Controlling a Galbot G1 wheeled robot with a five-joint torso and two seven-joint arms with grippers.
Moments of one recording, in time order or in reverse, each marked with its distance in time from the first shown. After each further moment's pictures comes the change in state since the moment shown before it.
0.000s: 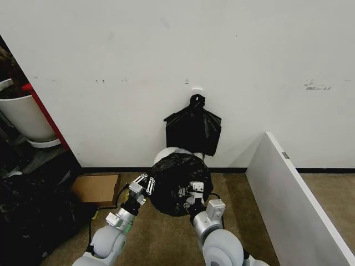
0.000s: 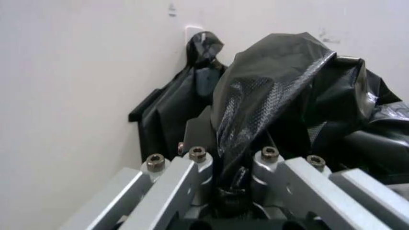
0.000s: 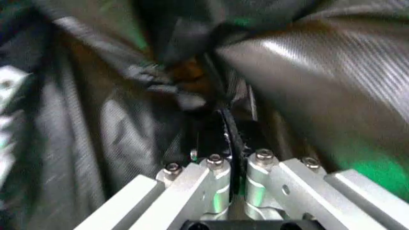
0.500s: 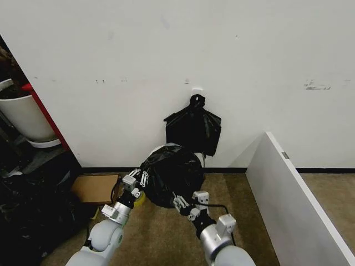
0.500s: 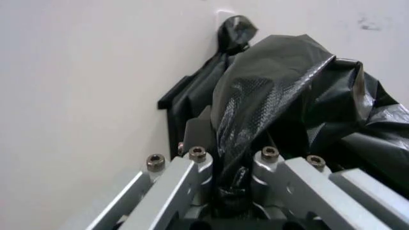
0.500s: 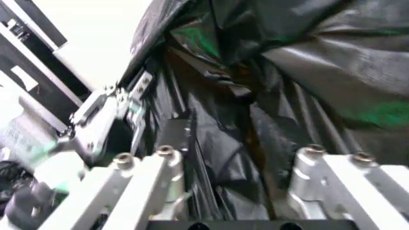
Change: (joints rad) left arm -0.057 -0.006 0.001 0.059 0.008 0.021 -0.066; right arm -0.083 -0.054 0.012 0.093 0.030 0.083 -0.137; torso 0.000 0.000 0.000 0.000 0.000
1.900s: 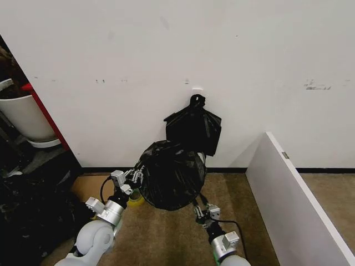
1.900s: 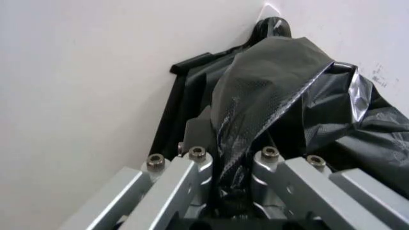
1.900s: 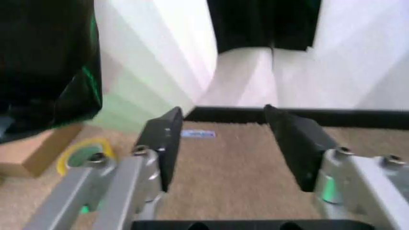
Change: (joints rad) left arm 0.078 0.088 -0.063 -0.199 -0.482 0.372 0.009; right arm -0.151 0.014 0.147 -0.397 -0.349 0.353 -0.110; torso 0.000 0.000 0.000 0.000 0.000
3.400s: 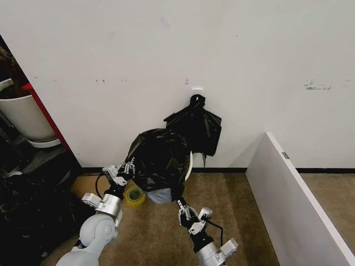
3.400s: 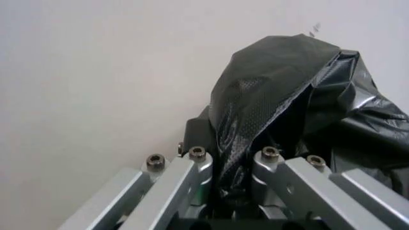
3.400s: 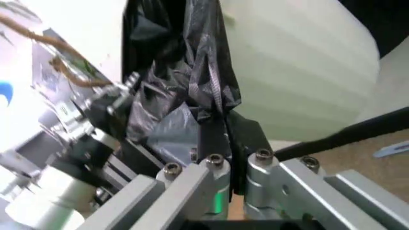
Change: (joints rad) left arm -0.055 -0.054 -0.030 0.043 -0.124 -0.034 -0.080; right arm -0.015 0.059 -0.079 0.069 0.547 0.181 -0.488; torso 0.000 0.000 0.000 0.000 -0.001
